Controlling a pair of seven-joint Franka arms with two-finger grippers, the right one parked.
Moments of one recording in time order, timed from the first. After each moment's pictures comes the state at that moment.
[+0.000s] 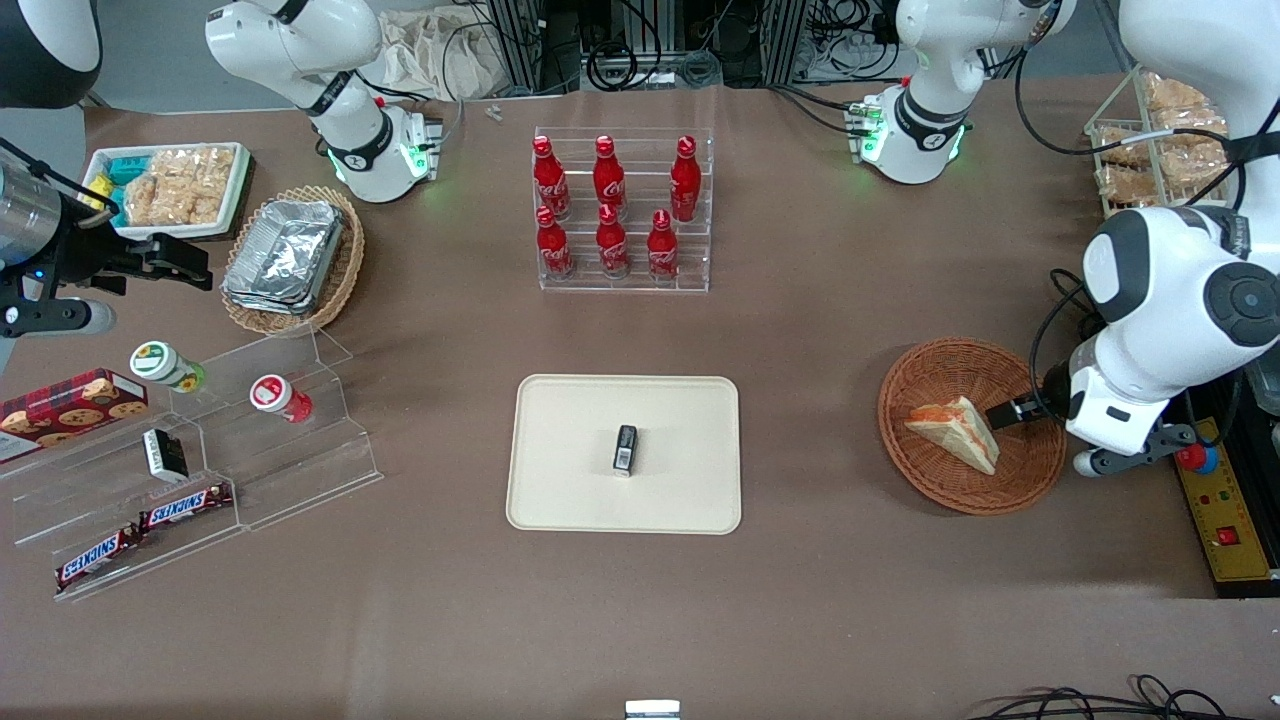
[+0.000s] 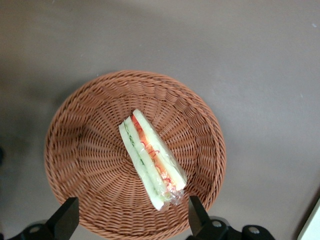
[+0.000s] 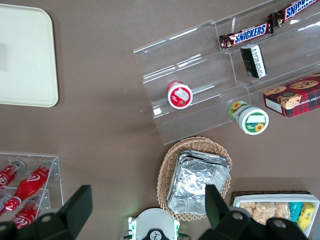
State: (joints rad) arm 0.07 0.24 -0.11 -1.92 0.02 2.17 -0.42
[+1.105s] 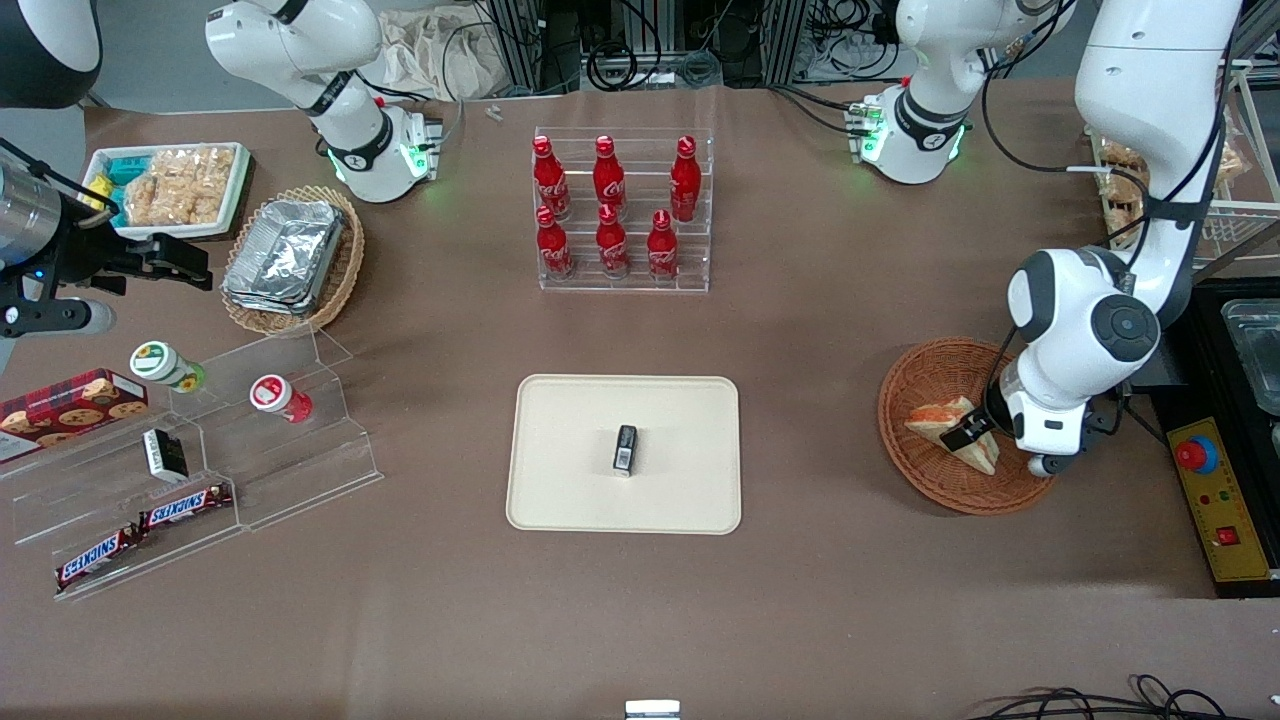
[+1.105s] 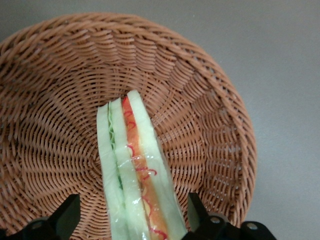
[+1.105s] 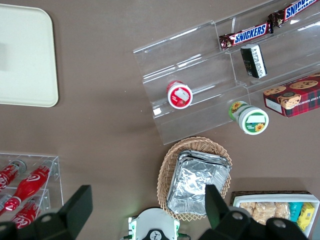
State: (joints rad) arm 0.07 0.34 -0.12 -2.12 0.01 2.52 -0.69
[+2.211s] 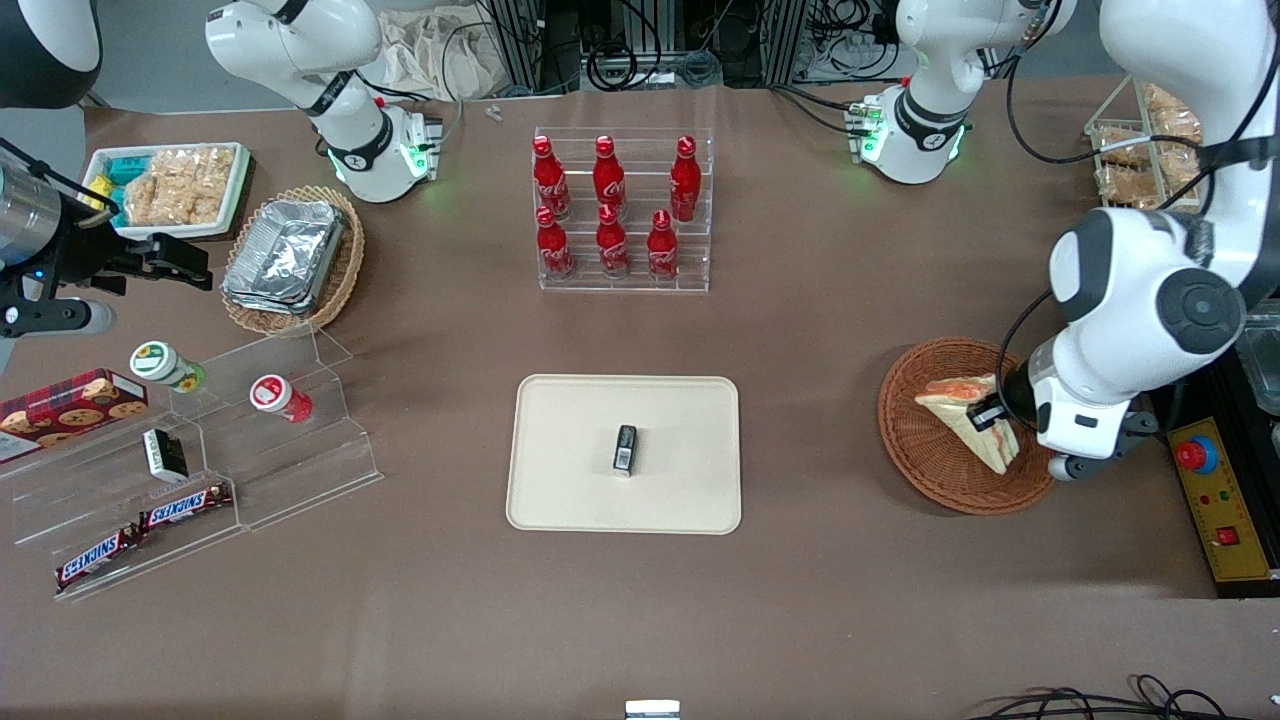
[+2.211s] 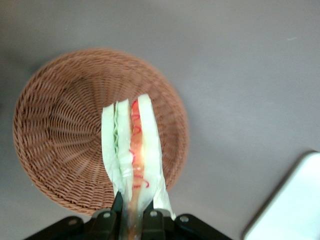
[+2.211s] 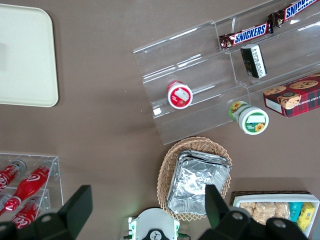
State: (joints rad) arm 0.07 0.26 -0.21 -1.76 0.02 2.02 -0.61
